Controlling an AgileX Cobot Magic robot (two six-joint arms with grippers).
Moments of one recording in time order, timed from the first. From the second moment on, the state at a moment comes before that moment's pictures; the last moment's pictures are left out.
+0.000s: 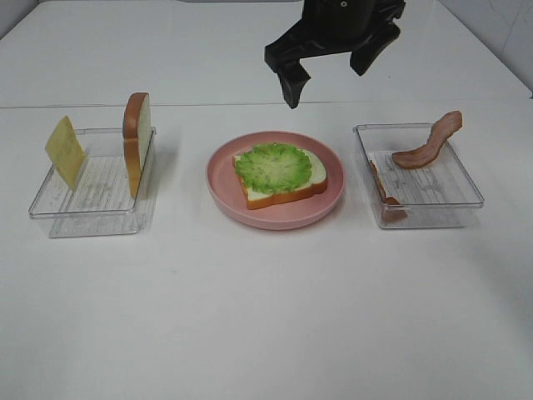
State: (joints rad) left arm 0.08 -0.01 -0.52 -0.03 1.08 0.00; right arm 0.51 2.10 -1.95 -0.20 1.16 0.01
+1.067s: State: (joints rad) left arm 0.08 -0.01 -0.52 -0.03 1.08 0.00; right arm 0.43 1.99 -1.58 -0.23 1.19 0.14
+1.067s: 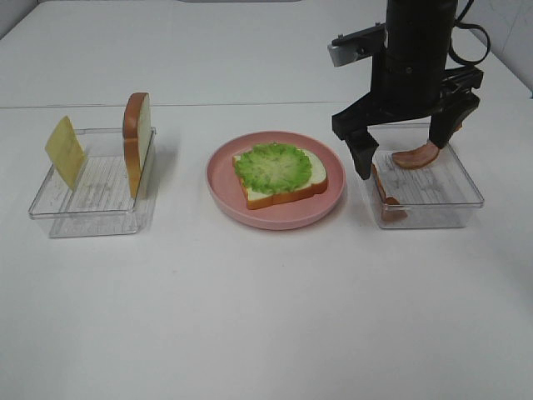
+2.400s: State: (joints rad) left arm 0.08 -0.01 -0.52 -0.03 1.08 0.00; right arm 0.43 2.14 -1.57 -0.26 1.05 0.20
